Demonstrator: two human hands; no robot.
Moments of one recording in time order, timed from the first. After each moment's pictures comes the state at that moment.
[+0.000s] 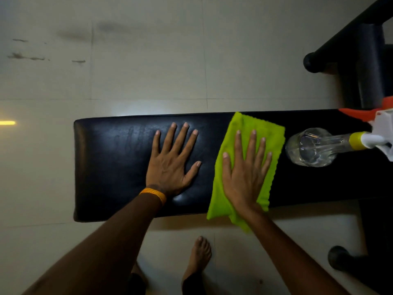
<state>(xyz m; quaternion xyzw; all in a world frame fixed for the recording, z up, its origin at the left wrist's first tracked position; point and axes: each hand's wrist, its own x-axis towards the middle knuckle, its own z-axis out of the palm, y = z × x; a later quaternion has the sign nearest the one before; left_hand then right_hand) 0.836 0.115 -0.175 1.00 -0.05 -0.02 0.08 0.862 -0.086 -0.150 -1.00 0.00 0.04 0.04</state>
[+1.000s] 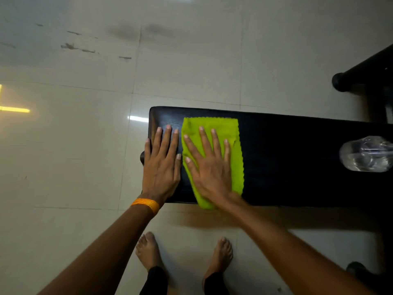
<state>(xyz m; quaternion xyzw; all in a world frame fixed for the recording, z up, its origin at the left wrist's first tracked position) 0.741 0.260 -0.177 0.97 0.12 0.02 0.23 0.797 0.114 -0.151 -0.95 -0.28 0.09 0.06</state>
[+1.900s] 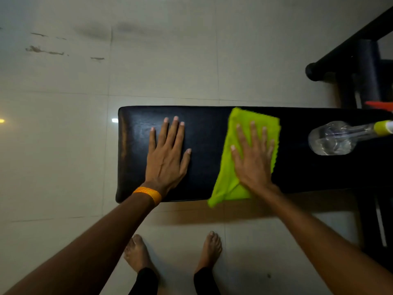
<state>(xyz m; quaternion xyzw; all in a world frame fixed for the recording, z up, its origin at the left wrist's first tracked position) 0.785 0.206 -0.161 0.99 0.02 0.00 0.17 0.854 -0.044 -0.157 -0.99 -0.10 0.08 0.05</state>
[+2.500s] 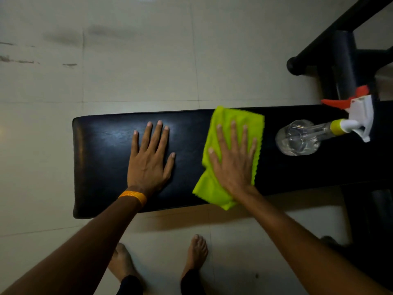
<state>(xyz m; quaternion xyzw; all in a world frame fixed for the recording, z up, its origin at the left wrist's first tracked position) 0.813 0.152 -0.167 0.99 0.00 0.00 0.11 0.868 -0.081 -0.153 -0.99 -0.10 0.05 0.02</state>
